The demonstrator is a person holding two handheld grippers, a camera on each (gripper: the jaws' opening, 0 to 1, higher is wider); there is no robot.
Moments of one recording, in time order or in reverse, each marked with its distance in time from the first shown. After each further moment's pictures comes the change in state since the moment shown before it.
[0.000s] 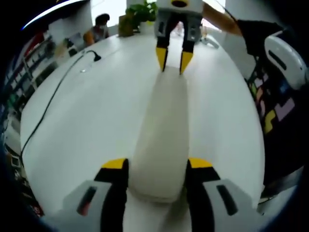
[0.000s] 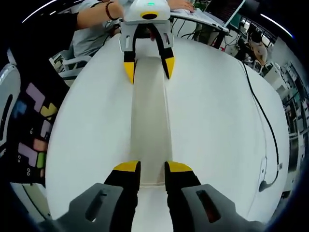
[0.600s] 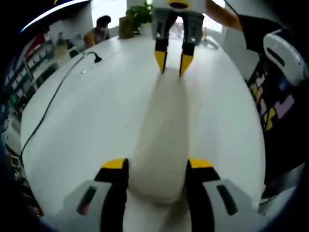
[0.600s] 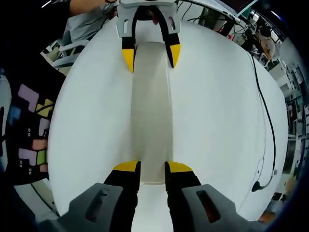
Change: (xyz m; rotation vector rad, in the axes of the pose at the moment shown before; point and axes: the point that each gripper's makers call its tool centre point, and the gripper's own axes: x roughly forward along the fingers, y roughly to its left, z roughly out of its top) left arm -0.002 0.003 -0.002 0.001 -0.020 0.003; right arm 0.003 -0.008 0.003 -0.027 0.197 0.010
